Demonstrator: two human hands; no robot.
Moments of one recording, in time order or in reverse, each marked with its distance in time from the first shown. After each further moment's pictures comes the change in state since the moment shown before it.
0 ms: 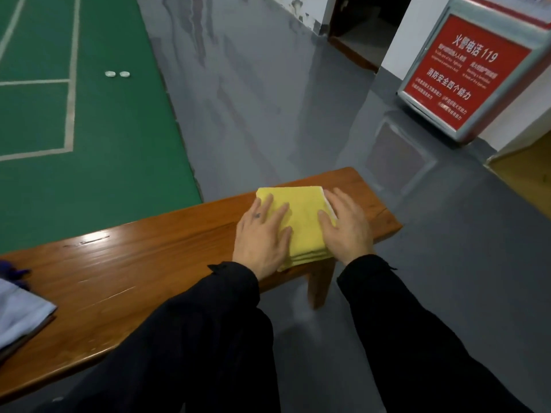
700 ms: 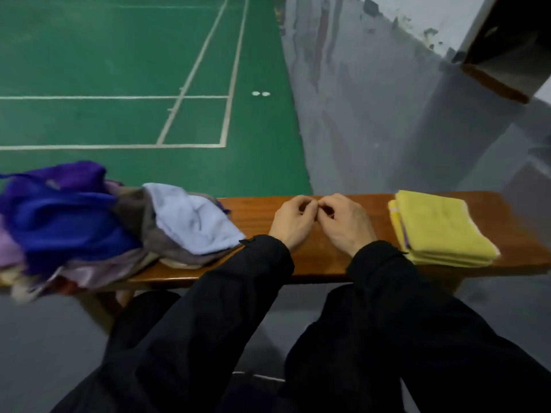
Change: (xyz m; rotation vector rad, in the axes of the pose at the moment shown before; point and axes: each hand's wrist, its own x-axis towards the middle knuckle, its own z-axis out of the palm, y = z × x) left_hand -0.136 -0.102 -0.162 -0.520 0.216 -0.430; right_hand -0.091 -0.256 0.058 0.213 -0.210 -0.432
